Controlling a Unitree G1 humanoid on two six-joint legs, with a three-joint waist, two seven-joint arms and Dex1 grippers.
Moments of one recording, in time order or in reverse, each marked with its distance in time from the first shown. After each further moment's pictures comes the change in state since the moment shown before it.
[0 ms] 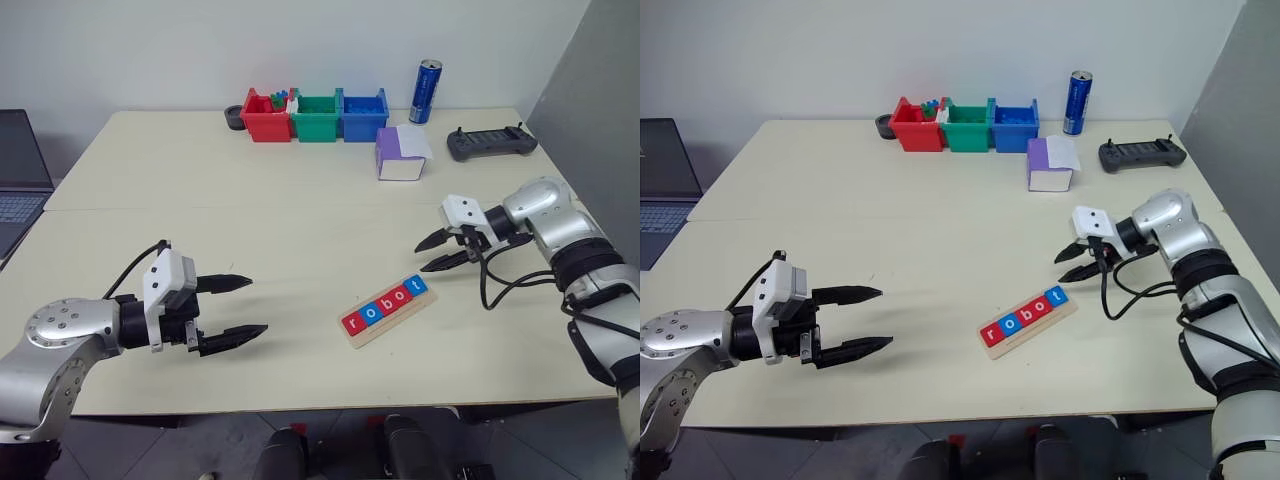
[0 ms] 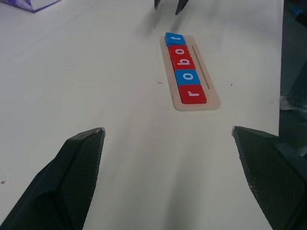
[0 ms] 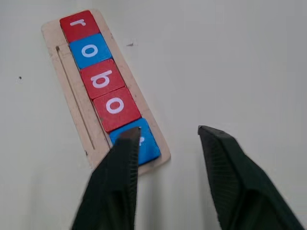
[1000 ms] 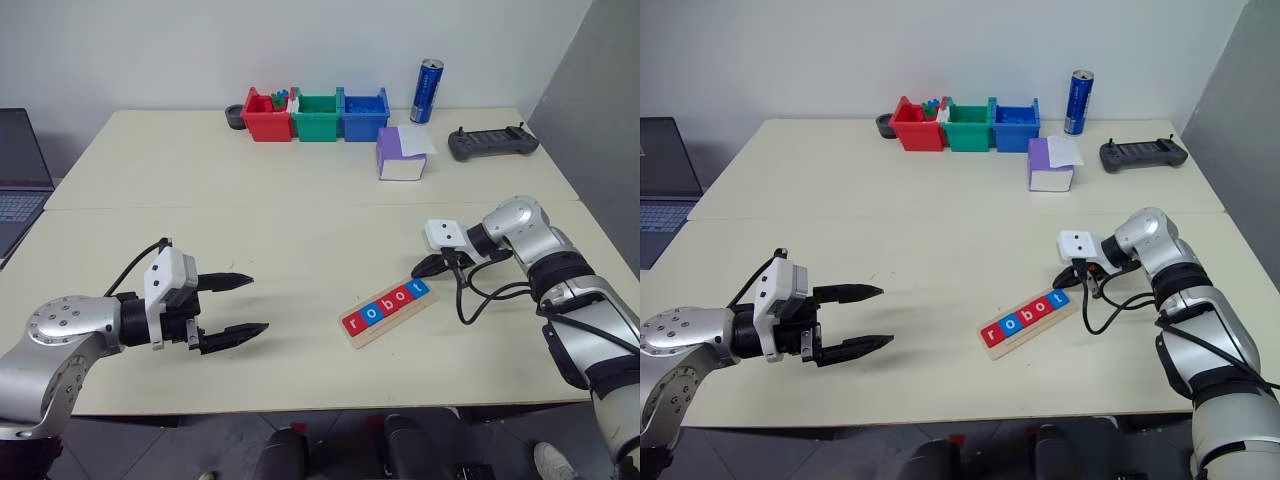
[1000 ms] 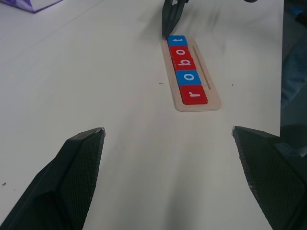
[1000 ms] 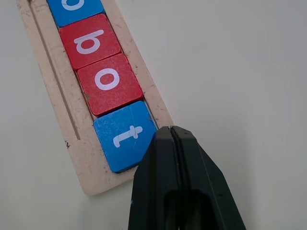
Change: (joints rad) left arm 0.003 0.001 -0.005 0.003 0.002 0.001 -0.003; right arm 0.038 0.088 -0.136 0.078 -0.262 -0.073 -0.038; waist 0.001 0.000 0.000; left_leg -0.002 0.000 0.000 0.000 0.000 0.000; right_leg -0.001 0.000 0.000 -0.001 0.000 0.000
